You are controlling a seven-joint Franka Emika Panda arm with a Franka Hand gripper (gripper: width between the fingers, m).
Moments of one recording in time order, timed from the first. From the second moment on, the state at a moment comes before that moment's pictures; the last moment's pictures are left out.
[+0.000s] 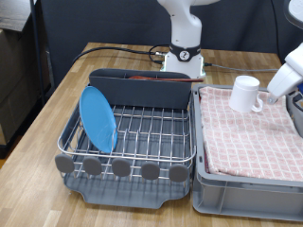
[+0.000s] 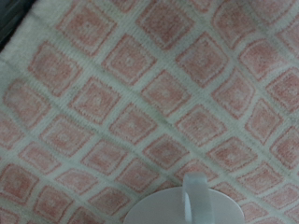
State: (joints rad) arm 0.41 0.21 0.18 -2.18 -0.24 2.05 0.73
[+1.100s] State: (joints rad) arm 0.41 0.21 0.16 -2.27 -0.30 2.14 0.72
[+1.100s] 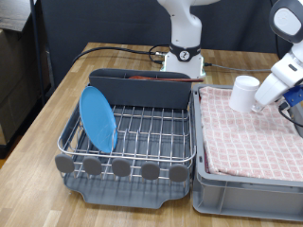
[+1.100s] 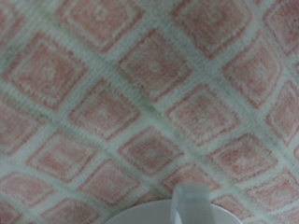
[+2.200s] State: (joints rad) arm 0.41 0.21 0.16 -2.27 -0.32 2.12 0.71
